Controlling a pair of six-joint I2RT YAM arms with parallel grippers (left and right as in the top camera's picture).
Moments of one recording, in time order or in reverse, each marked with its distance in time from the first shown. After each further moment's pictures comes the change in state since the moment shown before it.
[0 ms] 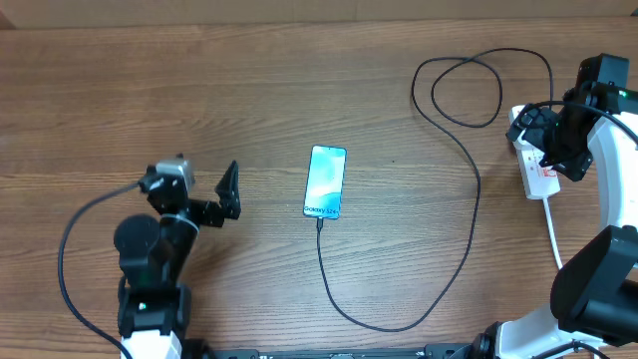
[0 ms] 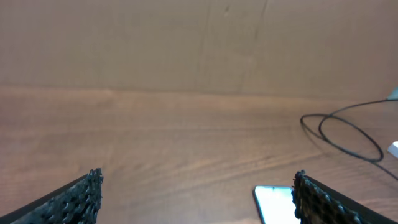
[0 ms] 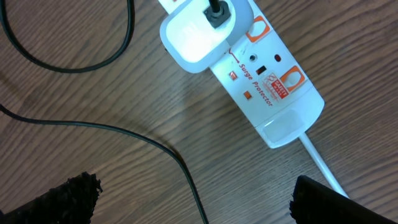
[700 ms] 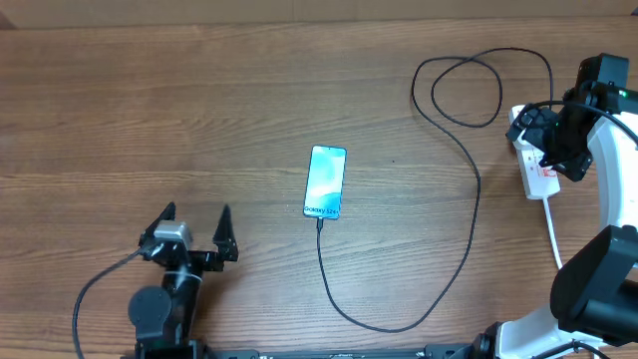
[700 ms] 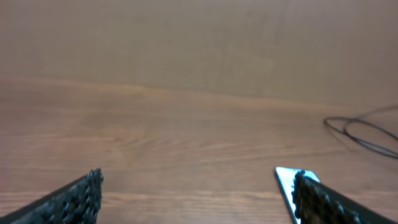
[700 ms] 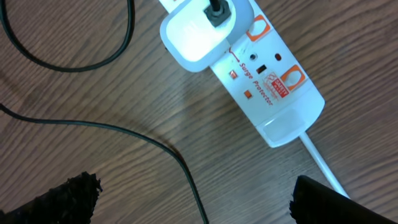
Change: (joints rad) left arm 0.039 -0.678 -0.327 -0.241 -0.101 -0.014; right arm 0.000 0.000 0.000 -0.002 0.000 0.000
